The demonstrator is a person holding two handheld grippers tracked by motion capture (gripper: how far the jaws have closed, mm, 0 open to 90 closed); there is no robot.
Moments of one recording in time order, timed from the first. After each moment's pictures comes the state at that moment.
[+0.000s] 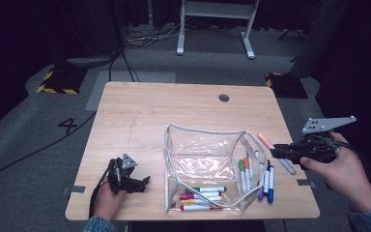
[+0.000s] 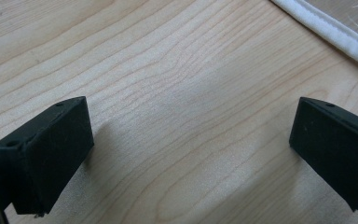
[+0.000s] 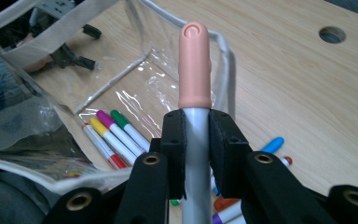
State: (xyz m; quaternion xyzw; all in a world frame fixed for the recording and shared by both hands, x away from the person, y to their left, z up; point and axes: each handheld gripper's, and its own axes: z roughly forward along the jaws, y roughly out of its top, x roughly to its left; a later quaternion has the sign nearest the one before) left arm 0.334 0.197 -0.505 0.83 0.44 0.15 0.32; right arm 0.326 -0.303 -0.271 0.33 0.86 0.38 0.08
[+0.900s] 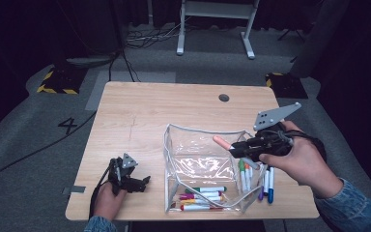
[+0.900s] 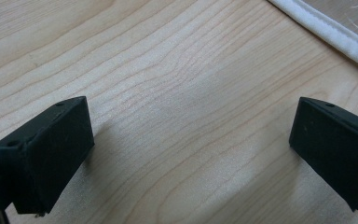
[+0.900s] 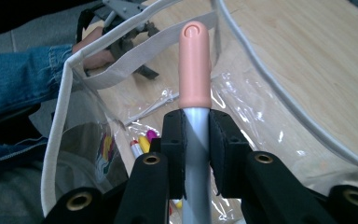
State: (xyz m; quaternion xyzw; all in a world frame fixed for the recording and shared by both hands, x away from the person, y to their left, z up) left arm 0.335 0.196 -0.505 0.83 0.43 0.15 0.32; right arm 0.334 -0.200 -0.253 0.21 0.91 0.36 0.04
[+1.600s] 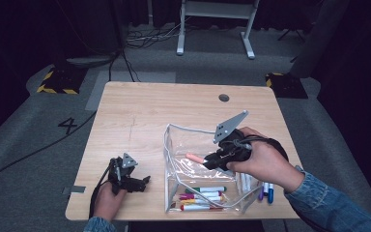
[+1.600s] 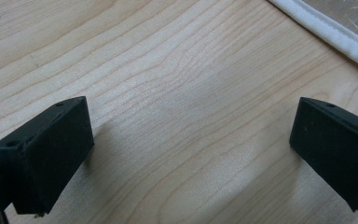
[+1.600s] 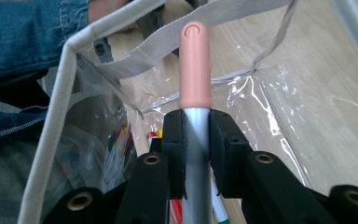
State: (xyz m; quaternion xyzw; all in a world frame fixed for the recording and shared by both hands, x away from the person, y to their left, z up) left arm 0.336 0.196 -0.506 0.83 0.44 0.15 0.32; right arm 0.343 -0.134 -0.290 0.14 0.95 0.30 -0.01
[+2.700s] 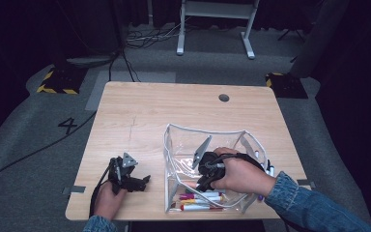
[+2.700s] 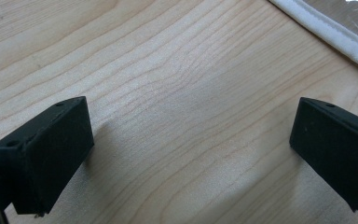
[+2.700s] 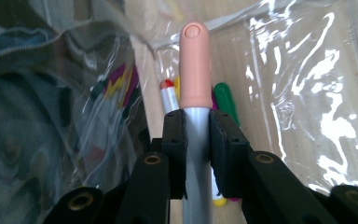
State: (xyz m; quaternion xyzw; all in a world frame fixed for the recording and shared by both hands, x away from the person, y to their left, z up) left arm 0.337 0.197 -0.505 0.83 0.43 0.15 0.32; right arm 0.336 -0.098 -0.363 0.09 0.98 0.16 -0.07
